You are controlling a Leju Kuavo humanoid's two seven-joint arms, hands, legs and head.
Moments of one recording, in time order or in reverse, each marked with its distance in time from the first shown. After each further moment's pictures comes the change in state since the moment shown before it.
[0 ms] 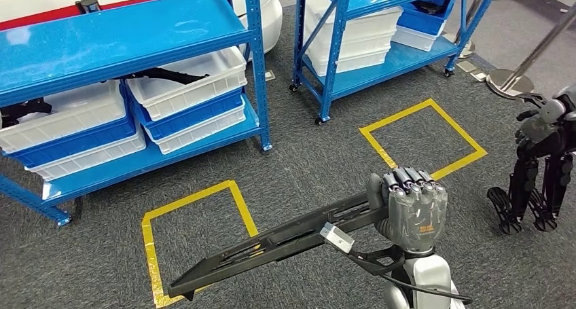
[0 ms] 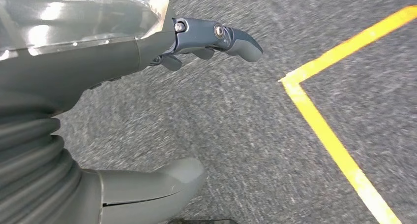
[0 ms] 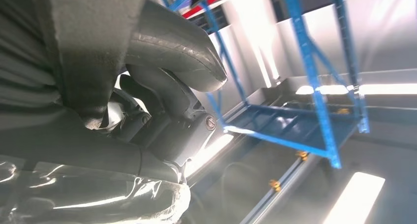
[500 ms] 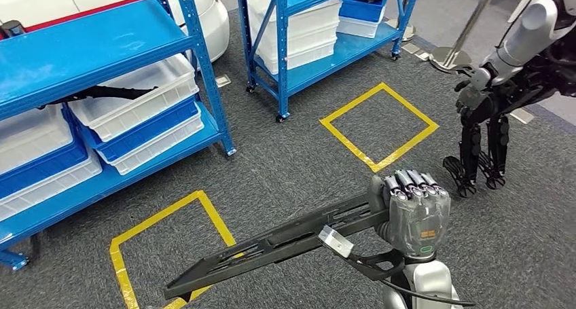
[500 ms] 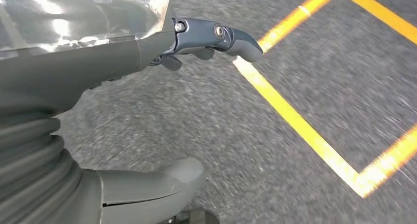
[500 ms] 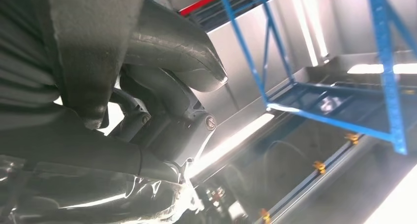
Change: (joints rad) left arm -0.026 -0.010 -0.001 0.000 -0.020 -0.005 -0.029; right arm 0.055 0.011 -0.019 -0.075 0.054 0.000 0.025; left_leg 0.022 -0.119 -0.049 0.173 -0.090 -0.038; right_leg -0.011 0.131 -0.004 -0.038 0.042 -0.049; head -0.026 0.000
